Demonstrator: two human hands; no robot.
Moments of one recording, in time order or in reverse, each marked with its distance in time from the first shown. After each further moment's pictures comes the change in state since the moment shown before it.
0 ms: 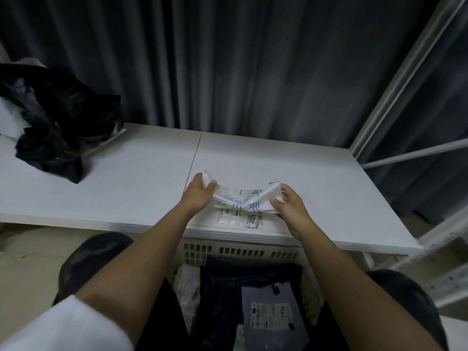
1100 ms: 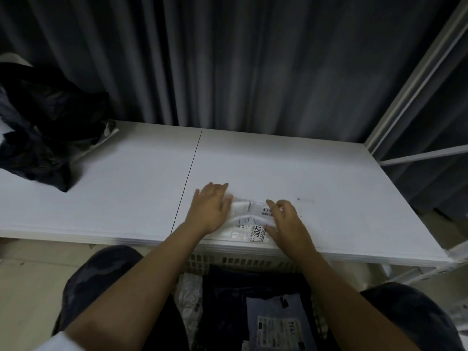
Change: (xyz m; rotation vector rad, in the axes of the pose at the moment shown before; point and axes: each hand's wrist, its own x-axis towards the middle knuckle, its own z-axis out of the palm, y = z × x) left_hand 0.022 -0.011 0.031 0.672 -0.078 0.323; right_hand 0.029 0.061 0.003 -1.073 -0.030 -0.547
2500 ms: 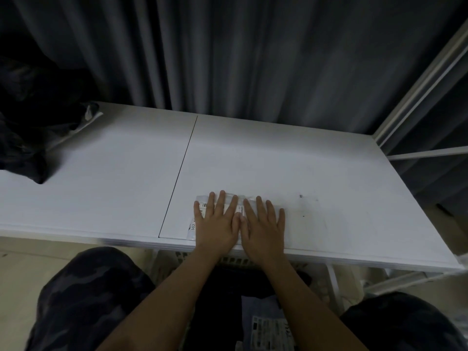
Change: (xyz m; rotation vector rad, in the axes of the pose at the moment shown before) left_hand -0.002 0.008 0.081 0.262 -0.015 -0.099; right_hand 0.019 -0.040 0.060 -0.068 -0.051 0.224
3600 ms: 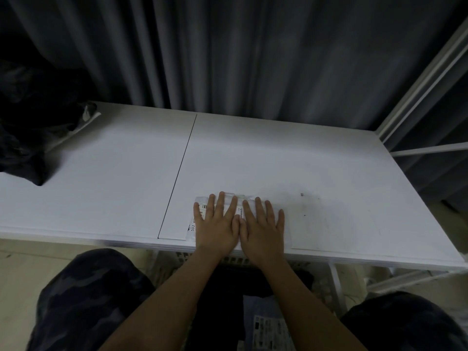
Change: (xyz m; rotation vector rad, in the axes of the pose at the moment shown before) left_hand 0.002 0.000 0.007 0.034 -0.030 -0.014; right_hand 0.001 0.002 0.011 -0.050 -0.033 0.013
